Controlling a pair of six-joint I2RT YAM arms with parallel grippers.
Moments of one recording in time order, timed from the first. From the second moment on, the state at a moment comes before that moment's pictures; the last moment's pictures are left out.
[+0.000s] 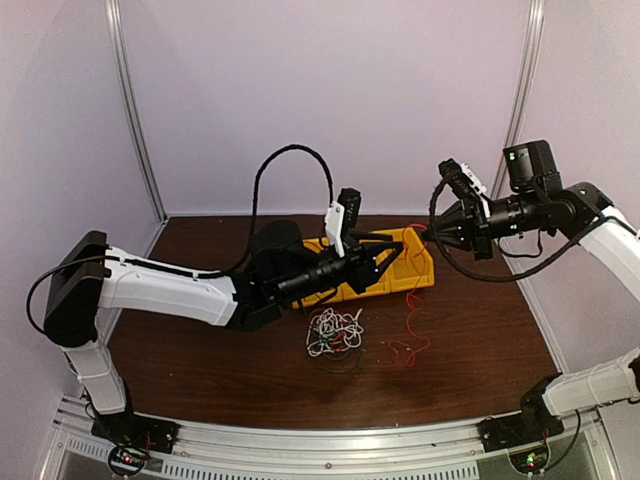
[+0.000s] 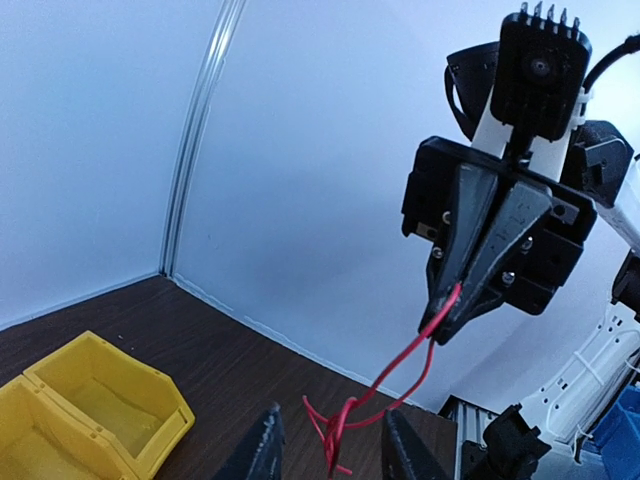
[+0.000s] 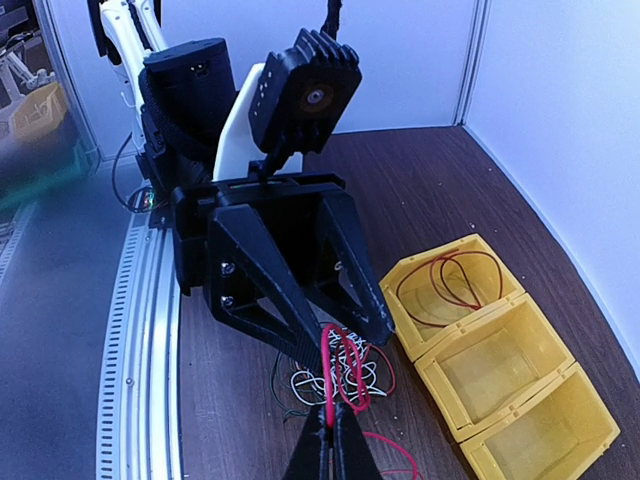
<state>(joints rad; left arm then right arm) -1.12 1.79 1.17 0.79 0.09 -0.32 0.44 1.17 1.32 -0.76 -0.82 -0.49</state>
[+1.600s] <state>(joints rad) -0.97 1.80 1.12 0.89 -0.15 -0.53 0.44 1.13 1.14 -0.65 -0.88 -0.43</state>
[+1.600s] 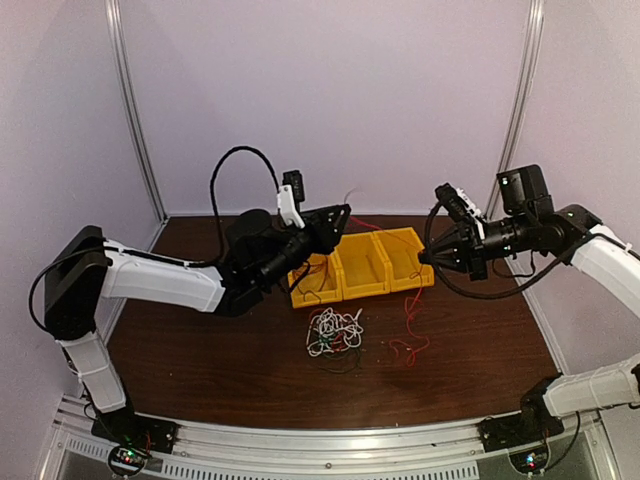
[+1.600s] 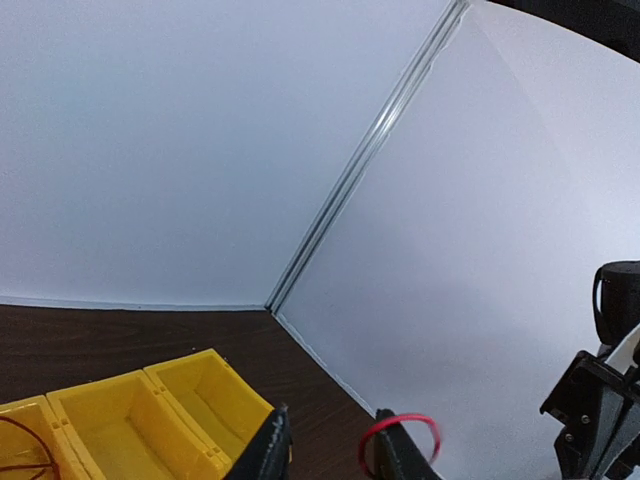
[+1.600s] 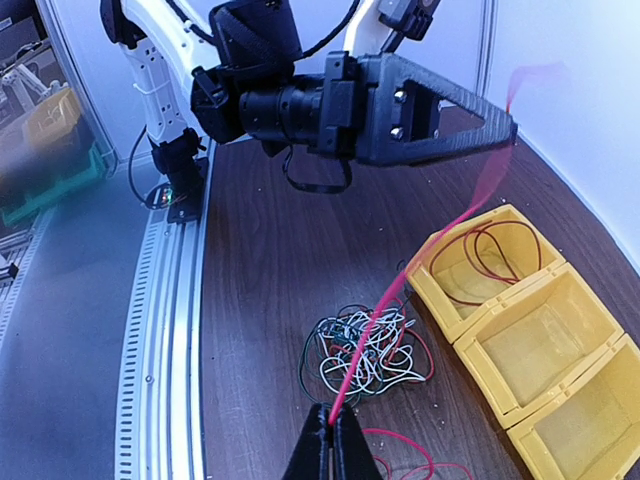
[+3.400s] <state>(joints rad) -1.12 2.02 1.53 -0.01 0.22 -0.15 0.06 1.03 0.85 -0.54 -0.54 -0.47</state>
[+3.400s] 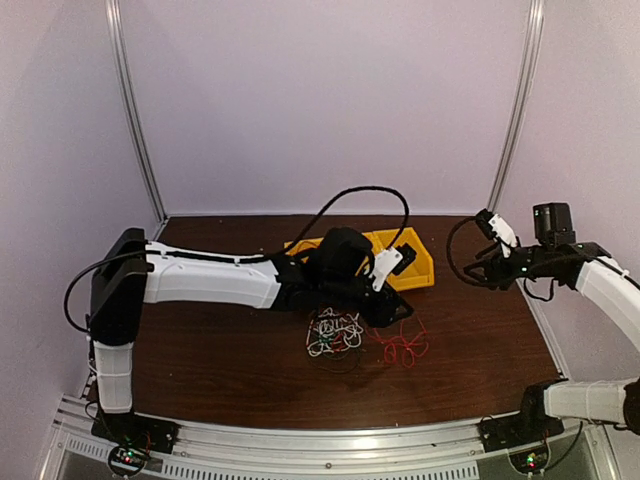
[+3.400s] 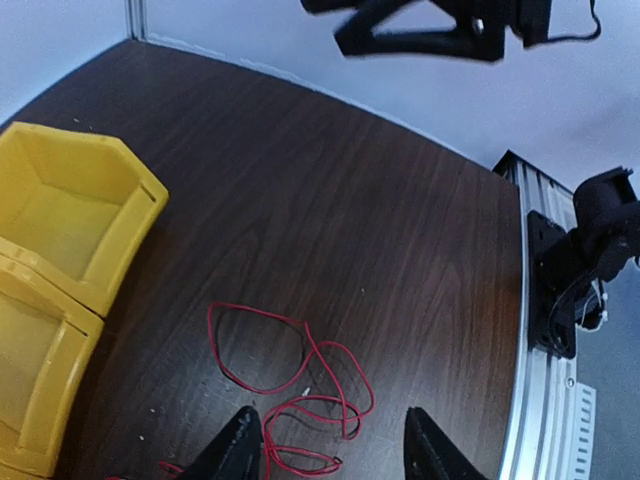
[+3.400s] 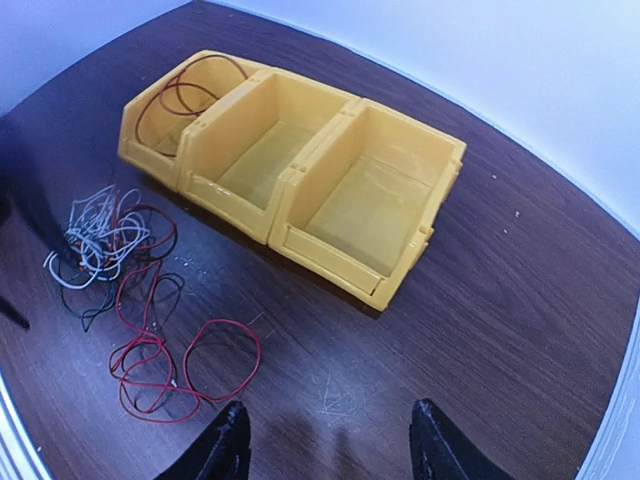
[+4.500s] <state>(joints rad) -1.20 2.33 1.86 -0.38 0.15 0.40 0.03 0.97 0.77 -0.39 -0.51 -0.33</state>
